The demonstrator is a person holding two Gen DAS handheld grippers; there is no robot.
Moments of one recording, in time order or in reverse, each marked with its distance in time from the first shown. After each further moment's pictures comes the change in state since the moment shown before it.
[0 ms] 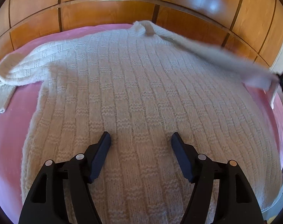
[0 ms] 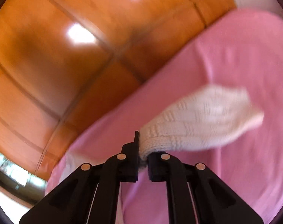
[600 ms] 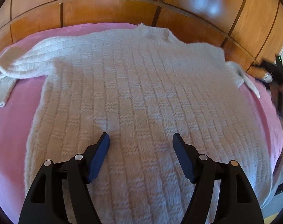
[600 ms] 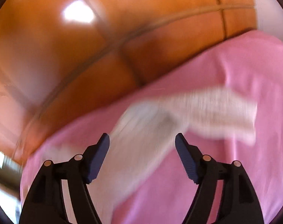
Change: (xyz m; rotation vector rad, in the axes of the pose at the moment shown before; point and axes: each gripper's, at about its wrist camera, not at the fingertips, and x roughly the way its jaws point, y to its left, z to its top) left arm -0.016 0.012 0.000 -0.042 0.026 -0.058; right arm 0.050 0.040 -0.039 -0.252 0.250 -0.039
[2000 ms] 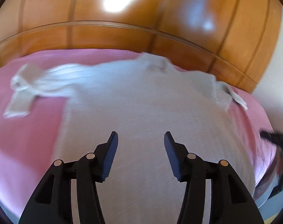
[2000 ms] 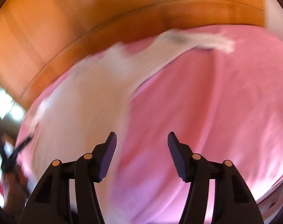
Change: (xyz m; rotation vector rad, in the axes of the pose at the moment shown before) left arm -0.055 -0.008 0.005 0.034 -0.139 -0.040; right arm -0.099 -0.001 -0.145 -0.124 -0.026 -0.135
